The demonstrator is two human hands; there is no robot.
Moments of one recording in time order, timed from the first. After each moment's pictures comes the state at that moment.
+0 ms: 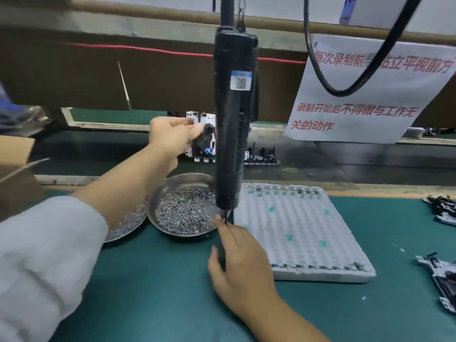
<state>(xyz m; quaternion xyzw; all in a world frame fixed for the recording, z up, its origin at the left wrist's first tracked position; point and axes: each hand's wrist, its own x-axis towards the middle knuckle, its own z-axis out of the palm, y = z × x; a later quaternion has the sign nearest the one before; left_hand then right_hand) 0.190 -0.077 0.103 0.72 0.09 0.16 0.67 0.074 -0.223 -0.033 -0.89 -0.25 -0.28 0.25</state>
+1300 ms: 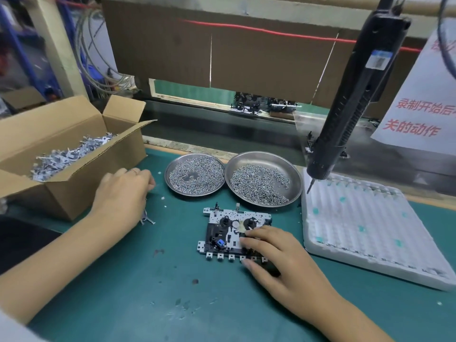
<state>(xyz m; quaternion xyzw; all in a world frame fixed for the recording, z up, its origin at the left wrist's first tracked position) 0.019 0.105 0.001 0.97 0.16 0.15 -0.03 0.037 -0.203 -0.040 -0.84 -0.46 -0.16 0.25</state>
